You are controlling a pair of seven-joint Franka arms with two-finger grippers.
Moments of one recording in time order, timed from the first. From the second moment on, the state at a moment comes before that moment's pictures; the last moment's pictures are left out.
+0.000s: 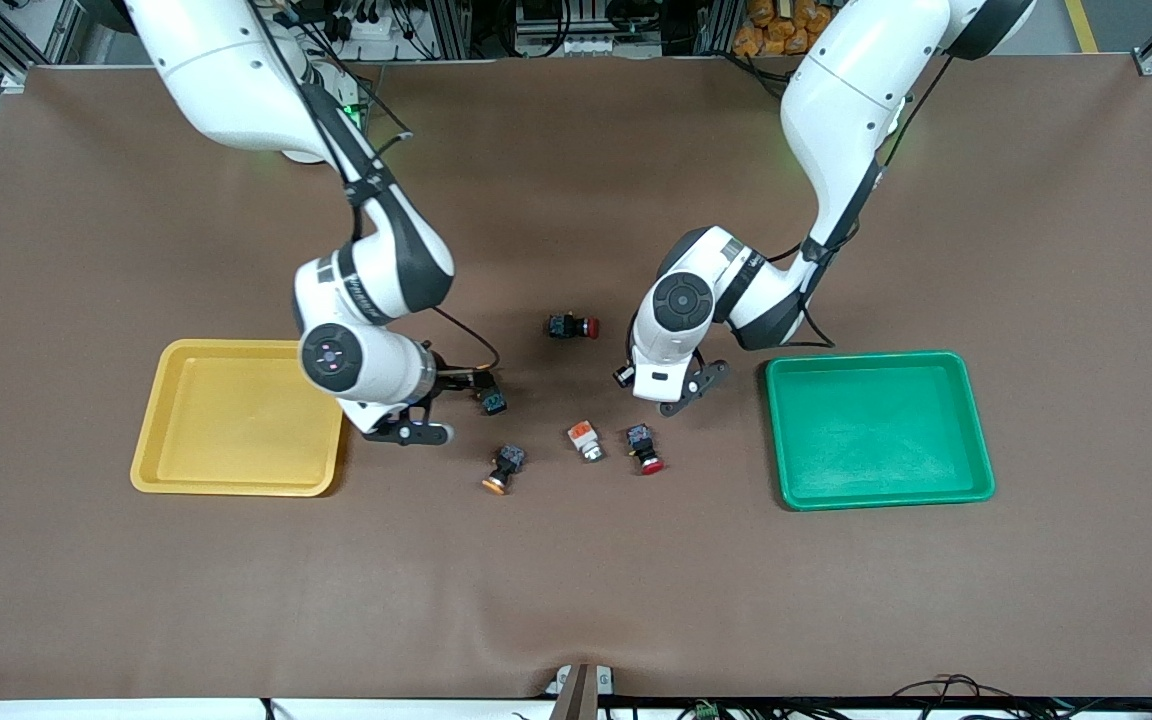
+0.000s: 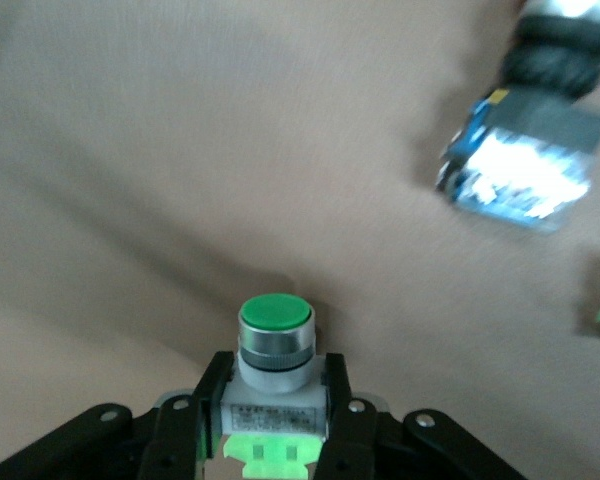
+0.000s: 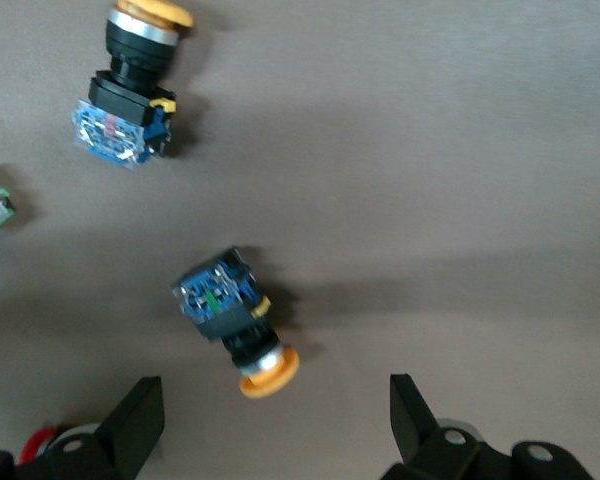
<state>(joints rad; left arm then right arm) -0.48 0.69 -0.21 -1.70 0.08 2.34 -1.32 0.45 0.61 0.02 -1.67 0.26 2.16 0.39</state>
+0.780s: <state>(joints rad) -0.11 0.56 -0.19 -1.67 0.12 2.10 -0.71 0.53 0.68 0.02 -1.73 0.26 2.37 0.41</state>
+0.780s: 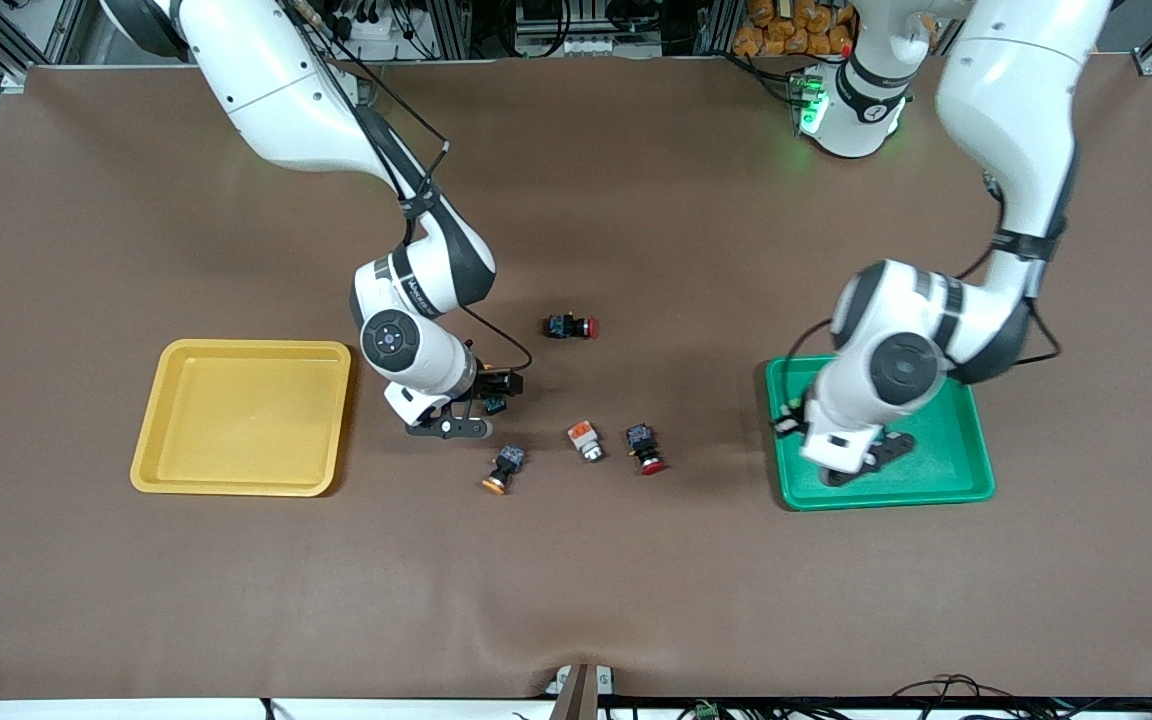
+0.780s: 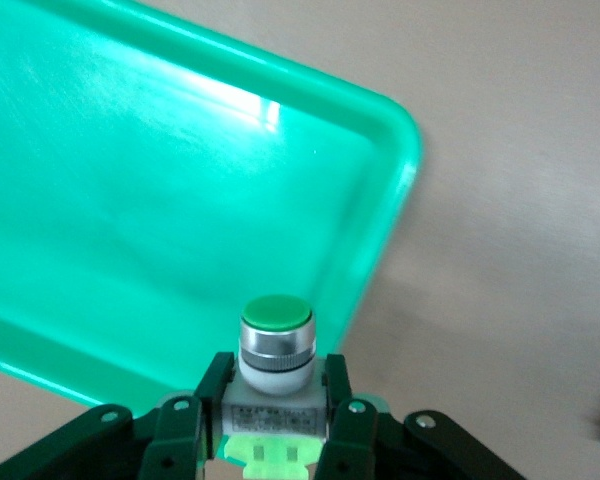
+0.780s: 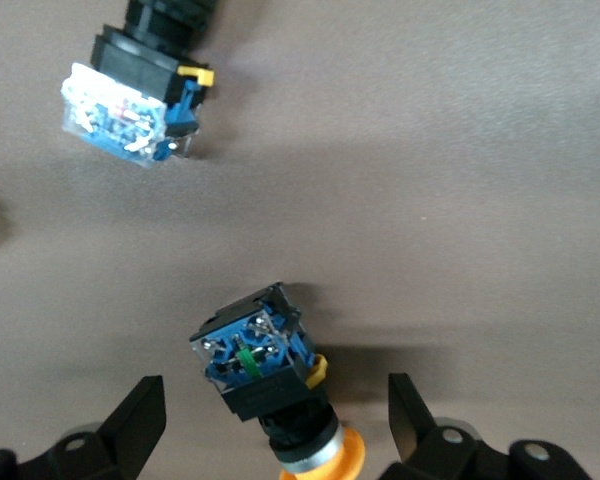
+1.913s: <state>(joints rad) 0.10 0.64 -0.21 -1.67 0.32 2.15 -0.45 0.35 0.48 -0.03 -1.71 0.26 2.05 0.33</state>
